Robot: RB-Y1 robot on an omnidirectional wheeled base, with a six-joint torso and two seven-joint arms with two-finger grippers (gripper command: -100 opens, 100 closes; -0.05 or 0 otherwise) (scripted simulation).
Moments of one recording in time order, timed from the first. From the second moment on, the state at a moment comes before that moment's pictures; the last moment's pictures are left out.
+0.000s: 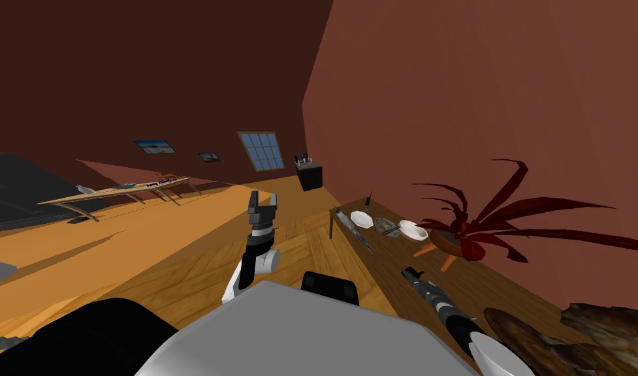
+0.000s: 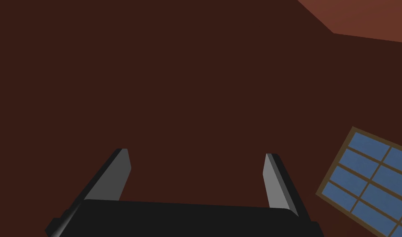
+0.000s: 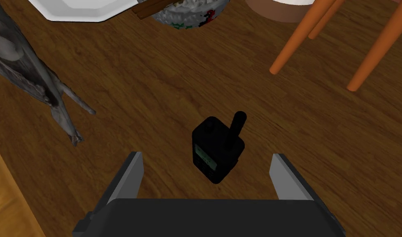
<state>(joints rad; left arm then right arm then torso) 0.46 -0.02 0.07 -2.27 -0.02 -0.62 0.12 0.47 -0.56 -0.03 -1.36 -1.76 0.08 -0.45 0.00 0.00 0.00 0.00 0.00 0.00</state>
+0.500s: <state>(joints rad) 0.46 -0.02 0.07 -2.27 -0.02 -0.62 0.12 0.45 -0.57 -0.05 -1.28 -1.87 0.13 -0.46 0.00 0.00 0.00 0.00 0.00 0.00</state>
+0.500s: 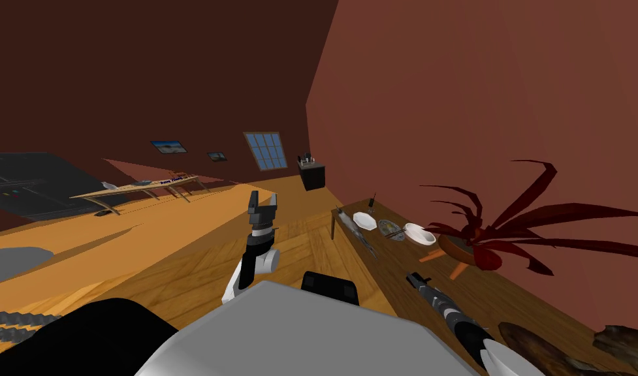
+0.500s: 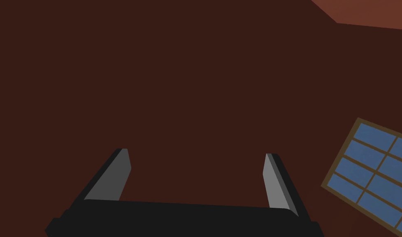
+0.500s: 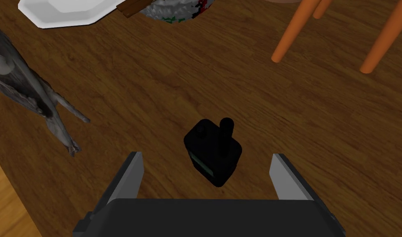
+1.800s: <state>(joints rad) 0.46 -0.02 0.07 -2.27 -0.02 -0.62 0.12 0.43 -0.58 -0.04 -1.22 -1.93 0.14 -0.49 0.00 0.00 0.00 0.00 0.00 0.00</state>
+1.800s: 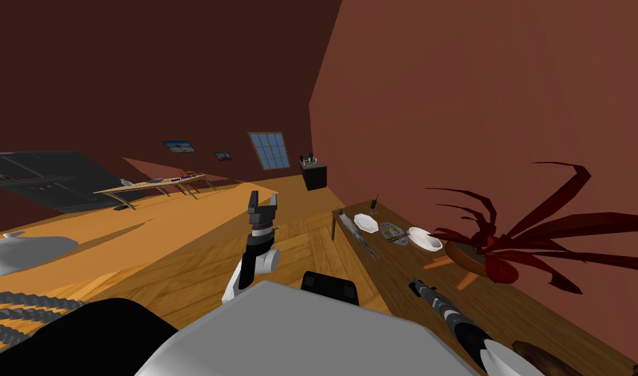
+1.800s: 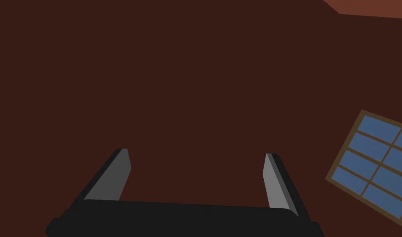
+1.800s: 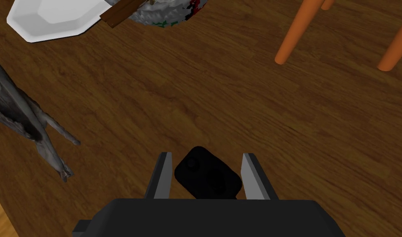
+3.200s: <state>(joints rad) 0.46 -0.02 0.07 -2.27 -0.02 -0.62 0.12 0.44 -0.72 -0.12 -1.23 -2.03 0.15 -0.53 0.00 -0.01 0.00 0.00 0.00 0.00</state>
